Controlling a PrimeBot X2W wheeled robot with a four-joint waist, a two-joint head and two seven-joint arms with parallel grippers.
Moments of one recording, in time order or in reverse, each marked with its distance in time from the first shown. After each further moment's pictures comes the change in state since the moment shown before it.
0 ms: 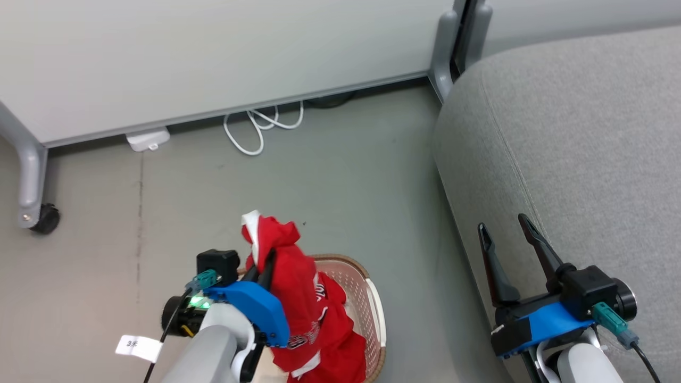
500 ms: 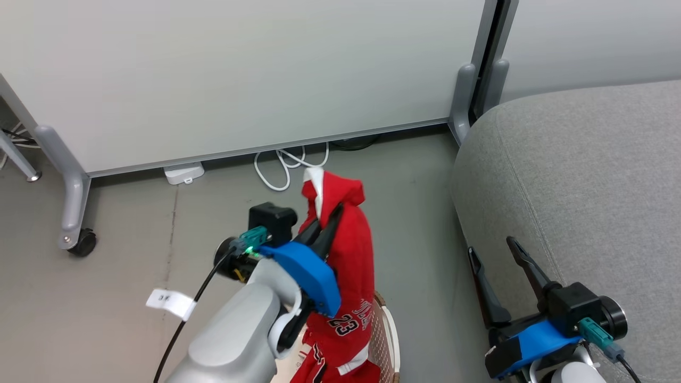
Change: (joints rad) left arm -0.076 0.016 -0.236 -0.269 -0.142 0.000 0.066; right arm 0.054 0.000 0.026 -0.002 -0.016 0.000 0.028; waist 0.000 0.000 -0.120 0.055
